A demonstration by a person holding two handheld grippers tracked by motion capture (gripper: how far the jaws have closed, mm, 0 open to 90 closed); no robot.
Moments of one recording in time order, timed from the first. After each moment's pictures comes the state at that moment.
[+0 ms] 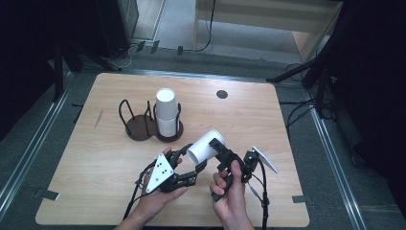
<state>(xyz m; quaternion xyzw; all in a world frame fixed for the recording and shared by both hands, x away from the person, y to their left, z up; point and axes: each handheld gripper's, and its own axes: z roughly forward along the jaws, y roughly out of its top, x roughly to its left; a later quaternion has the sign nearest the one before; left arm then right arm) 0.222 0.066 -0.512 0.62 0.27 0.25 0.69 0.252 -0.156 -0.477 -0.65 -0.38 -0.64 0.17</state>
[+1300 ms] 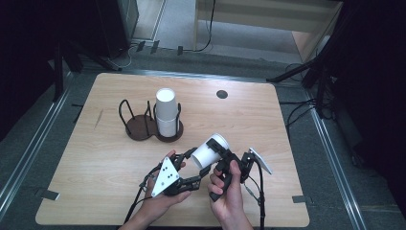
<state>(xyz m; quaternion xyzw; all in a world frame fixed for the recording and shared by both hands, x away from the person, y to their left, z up) 0.217 0.058 -0.514 0.64 0.26 0.25 0.68 0.257 -0.153 -0.493 -0.65 -0.34 -0.64 0.24</state>
